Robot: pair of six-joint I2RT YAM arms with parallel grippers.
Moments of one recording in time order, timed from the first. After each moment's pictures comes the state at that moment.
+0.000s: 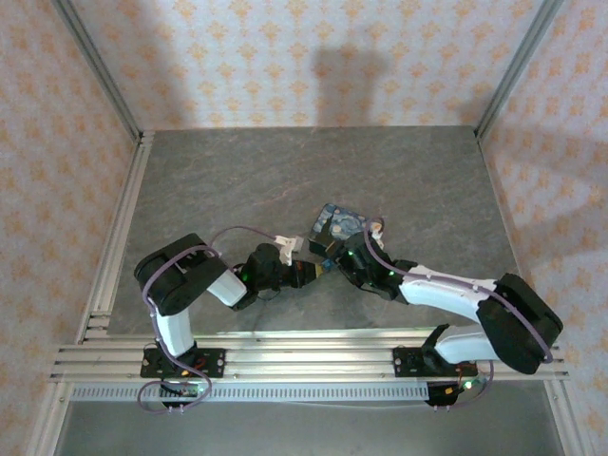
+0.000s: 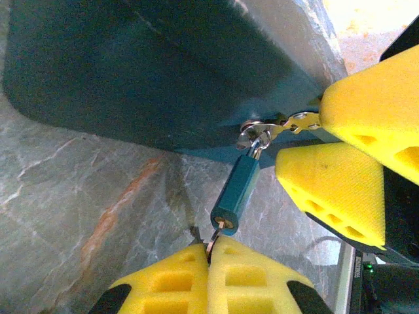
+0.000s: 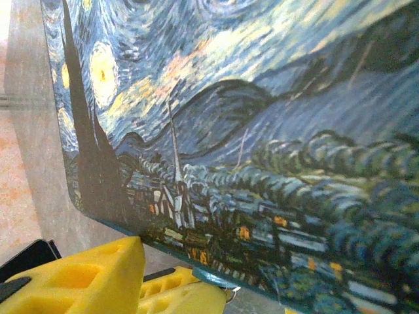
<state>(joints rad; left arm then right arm) -0.71 1.82 0.43 0.94 0.37 -0.82 0.78 1.30 0.53 0.01 0.09 1.40</state>
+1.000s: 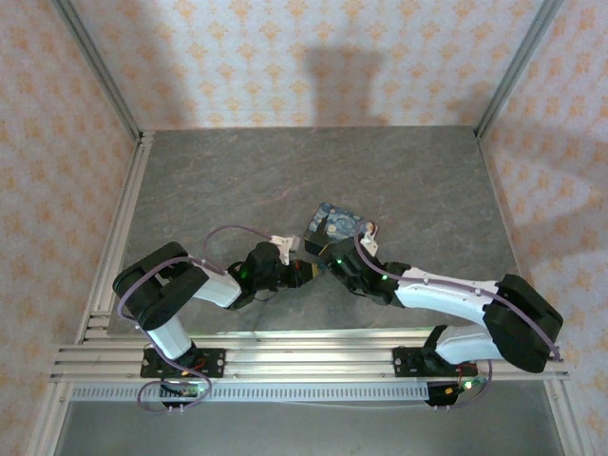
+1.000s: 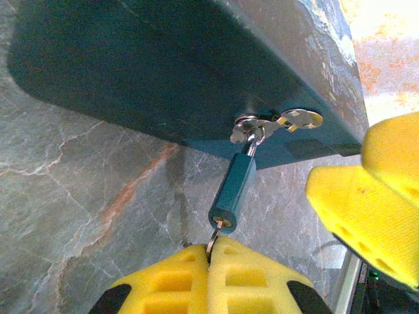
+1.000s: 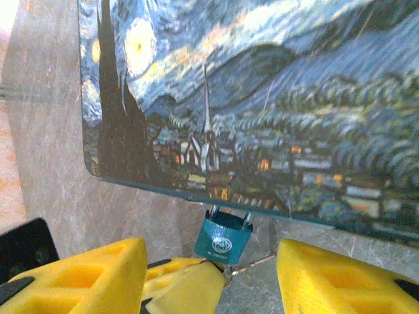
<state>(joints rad) -0.73 1.68 0.43 0.74 0.31 -0.85 0.91 1.29 0.59 -0.09 0.24 1.42</state>
